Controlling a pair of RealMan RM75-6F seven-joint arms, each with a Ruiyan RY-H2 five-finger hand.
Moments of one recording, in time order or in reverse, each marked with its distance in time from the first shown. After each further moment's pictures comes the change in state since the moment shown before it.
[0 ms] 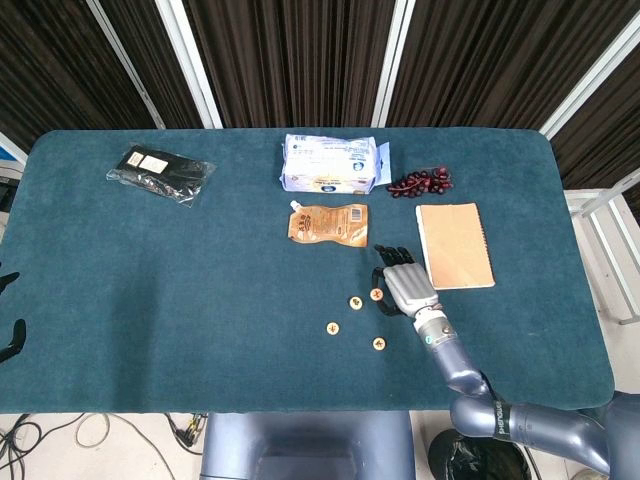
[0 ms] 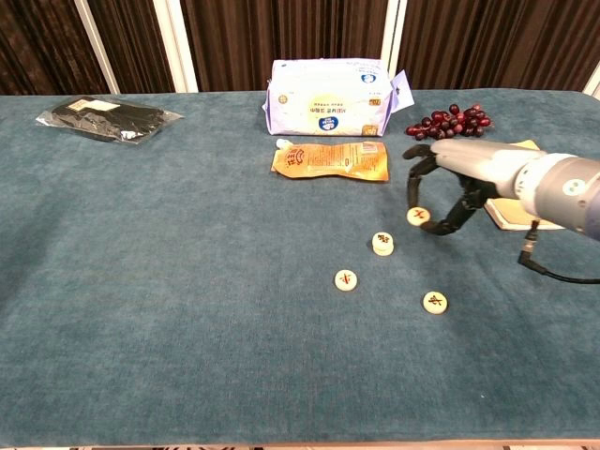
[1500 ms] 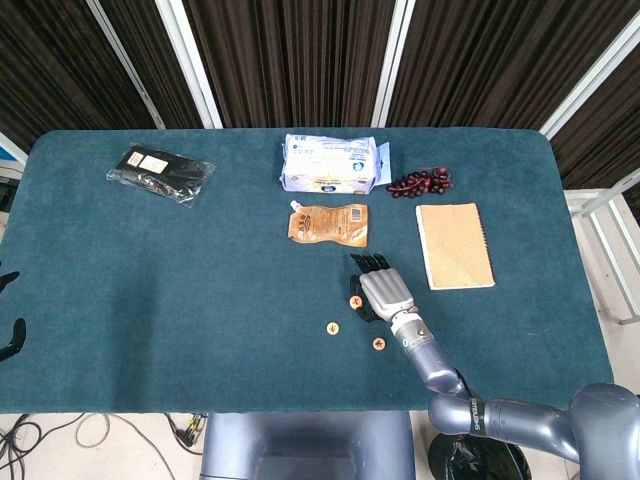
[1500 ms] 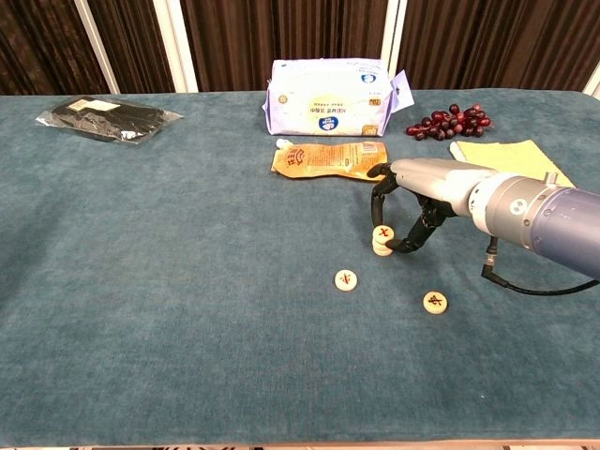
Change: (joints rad) left arm -0.003 0.000 -0.002 0.005 -0.005 -0.006 -0.003; right arm 0.062 -0.088 -0.025 0.058 0.028 -0.006 -0.018
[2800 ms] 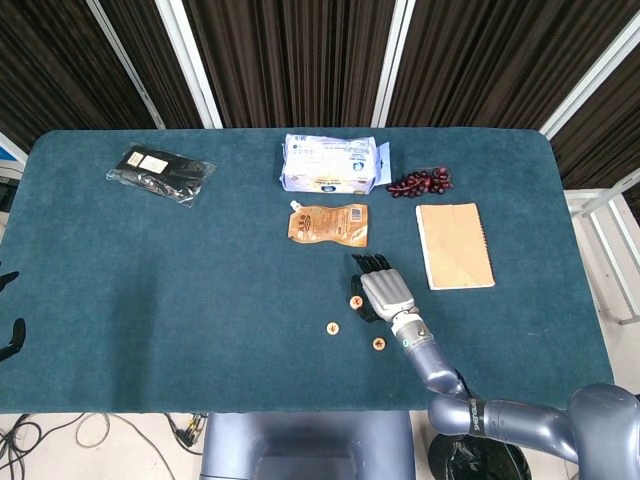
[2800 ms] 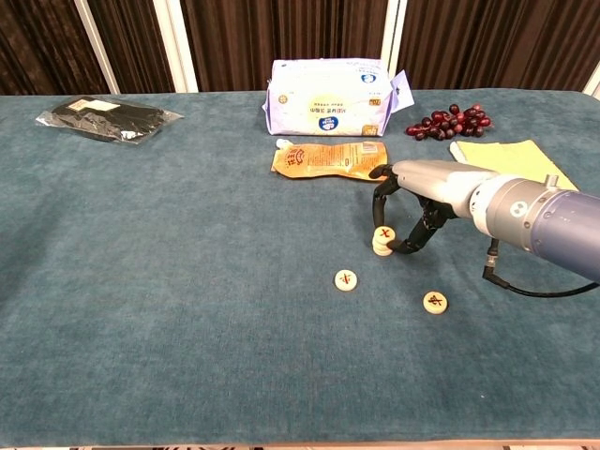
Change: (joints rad) left arm 0.000 0.001 0.000 -0.001 -0.002 -0.002 0.000; right arm 0.000 -0.006 -0.003 0.007 0.003 0.006 0.000
